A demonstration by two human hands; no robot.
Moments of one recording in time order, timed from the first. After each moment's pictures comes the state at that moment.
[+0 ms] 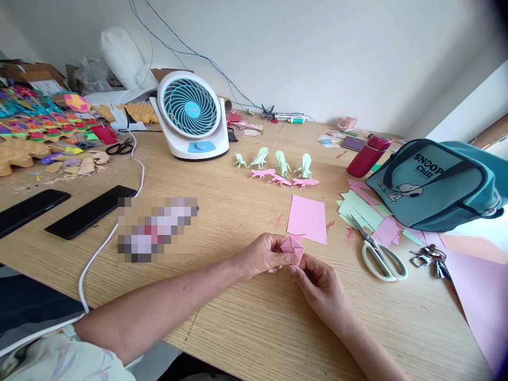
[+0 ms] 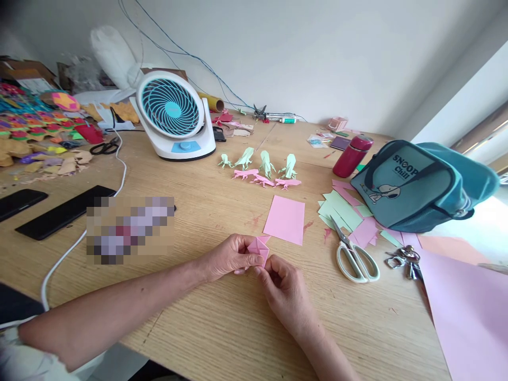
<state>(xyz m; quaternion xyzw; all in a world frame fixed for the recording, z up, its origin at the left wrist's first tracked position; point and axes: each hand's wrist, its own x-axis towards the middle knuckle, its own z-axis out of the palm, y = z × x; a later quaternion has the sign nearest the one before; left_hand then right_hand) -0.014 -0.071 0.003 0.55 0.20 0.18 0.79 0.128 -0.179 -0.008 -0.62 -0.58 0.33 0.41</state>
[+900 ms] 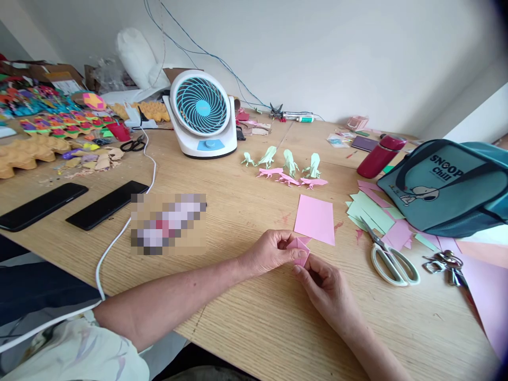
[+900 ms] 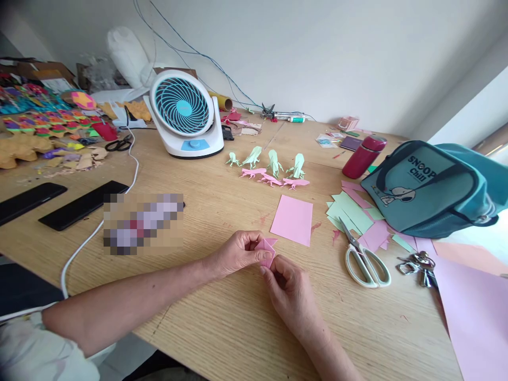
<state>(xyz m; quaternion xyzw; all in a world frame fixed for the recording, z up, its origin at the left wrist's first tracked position) -0.012 -0.071 -0.004 0.60 0.22 0.27 0.72 0.124 -0.180 -0.007 -0.62 -0.61 0.29 0.39</state>
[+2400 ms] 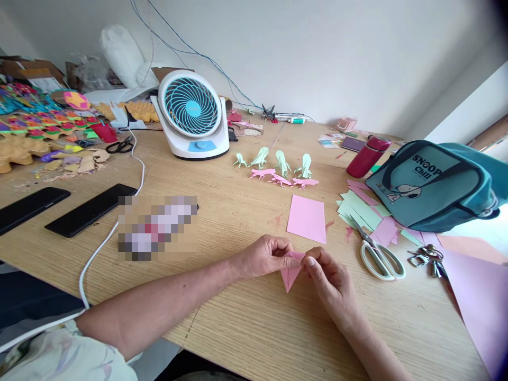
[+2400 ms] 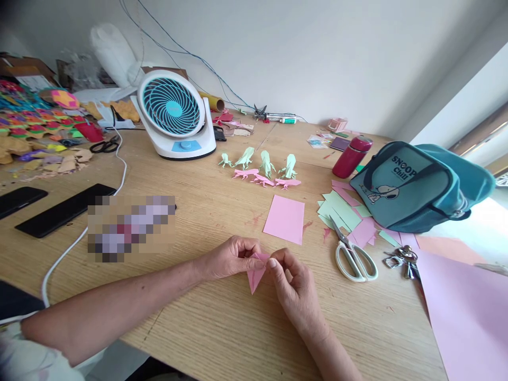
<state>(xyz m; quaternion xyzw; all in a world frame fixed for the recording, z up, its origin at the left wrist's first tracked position) -0.018 -0.070 0.005 0.68 0.17 0.19 0.69 0.136 -0.183 -0.003 -0.59 -0.55 0.31 0.50</state>
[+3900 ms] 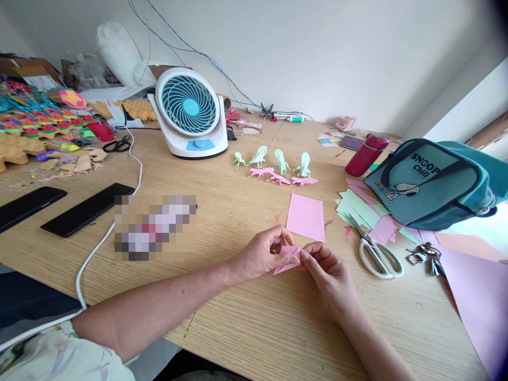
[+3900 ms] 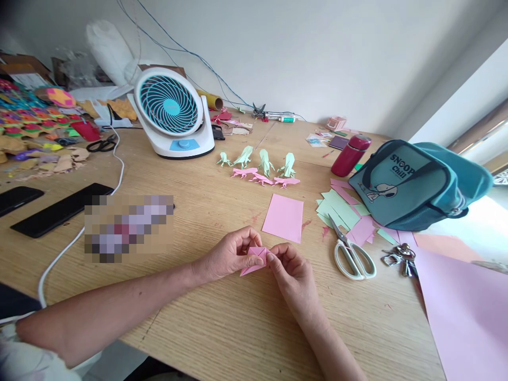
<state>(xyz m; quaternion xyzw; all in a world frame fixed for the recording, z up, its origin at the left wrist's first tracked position) -0.018 -0.075 0.002 0.65 0.21 0.24 0.69 0.136 -0.171 -0.004 -0.53 -0.43 0.42 0.59</state>
